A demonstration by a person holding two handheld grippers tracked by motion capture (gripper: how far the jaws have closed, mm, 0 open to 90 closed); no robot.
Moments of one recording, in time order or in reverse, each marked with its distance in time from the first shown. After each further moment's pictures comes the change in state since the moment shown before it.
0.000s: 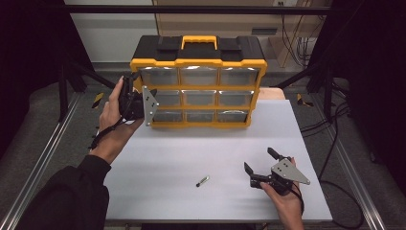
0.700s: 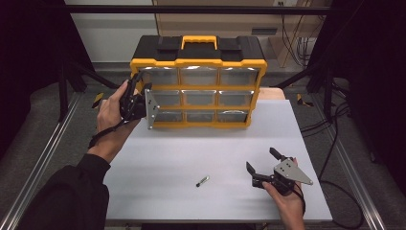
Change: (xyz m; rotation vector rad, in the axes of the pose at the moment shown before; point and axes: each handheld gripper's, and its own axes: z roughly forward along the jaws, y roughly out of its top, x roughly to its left) left arm -0.002 -0.002 -0.001 0.019 0.074 0.184; right arm -0.004 0.000 -0.003 -0.009 -0.013 0.018
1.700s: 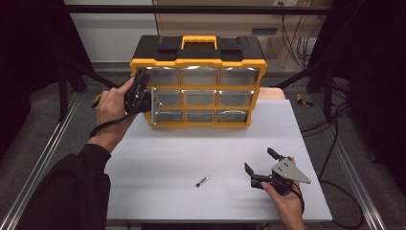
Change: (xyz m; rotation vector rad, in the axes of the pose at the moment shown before) left arm -0.006 -0.006 0.027 0.005 0.061 0.195; right arm 0.001 -0.002 0.003 0.017 0.028 -0.010
